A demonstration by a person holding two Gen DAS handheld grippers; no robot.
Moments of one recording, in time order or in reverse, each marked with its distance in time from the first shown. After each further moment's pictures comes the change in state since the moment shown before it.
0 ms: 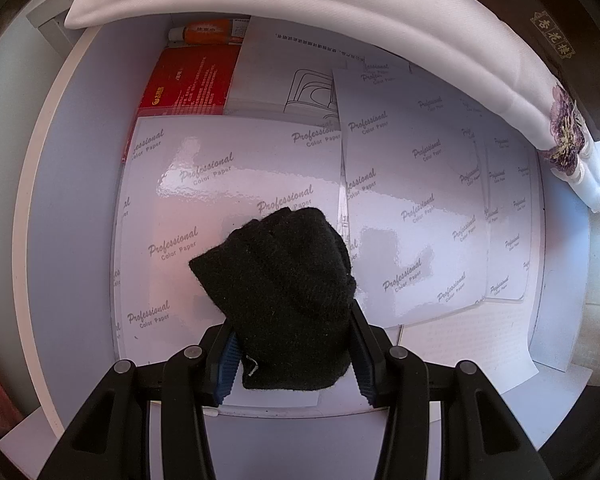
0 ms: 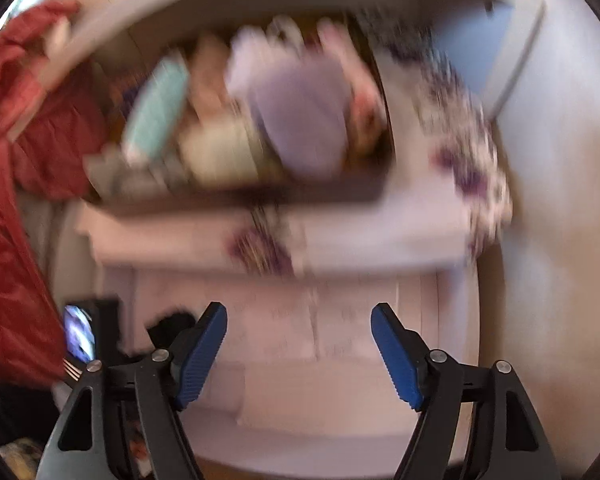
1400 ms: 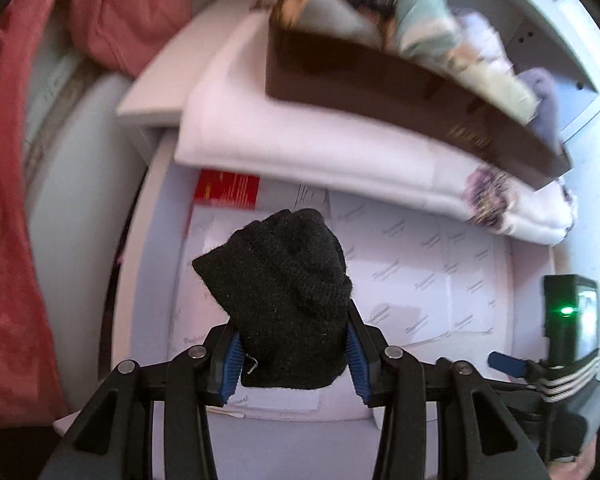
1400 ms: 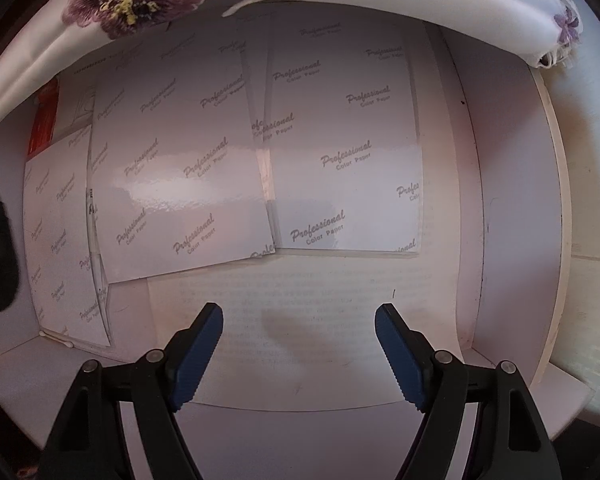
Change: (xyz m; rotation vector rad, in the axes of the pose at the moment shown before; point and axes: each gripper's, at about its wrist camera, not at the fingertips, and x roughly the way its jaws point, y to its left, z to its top) left arm -0.102 -0.006 -0.038 -0.001 -0.281 0.030; right arm 0.129 -0.011 -0.054 0.033 0.287 -0.122
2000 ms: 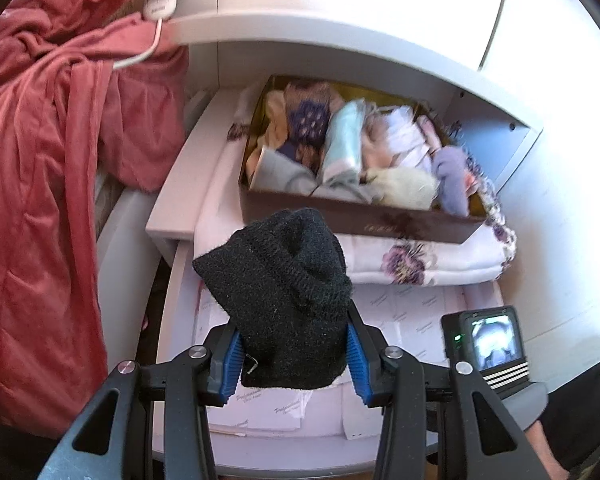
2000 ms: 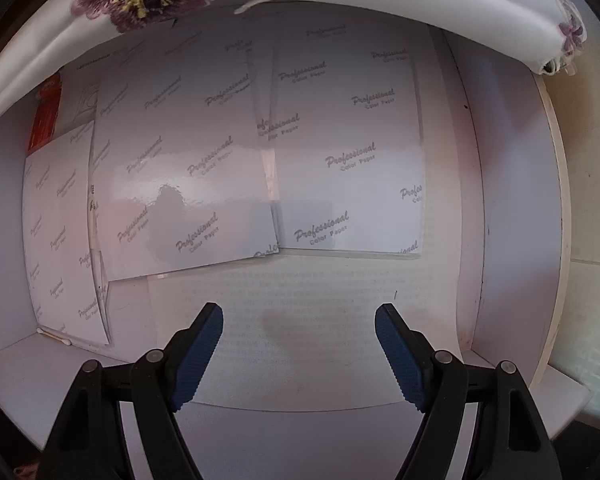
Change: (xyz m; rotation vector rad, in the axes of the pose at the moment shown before) left arm -0.097 -0.021 0.013 0.085 -0.252 -0.024; right arm -0.002 0.006 -0.001 -0.014 -0.004 -0.008
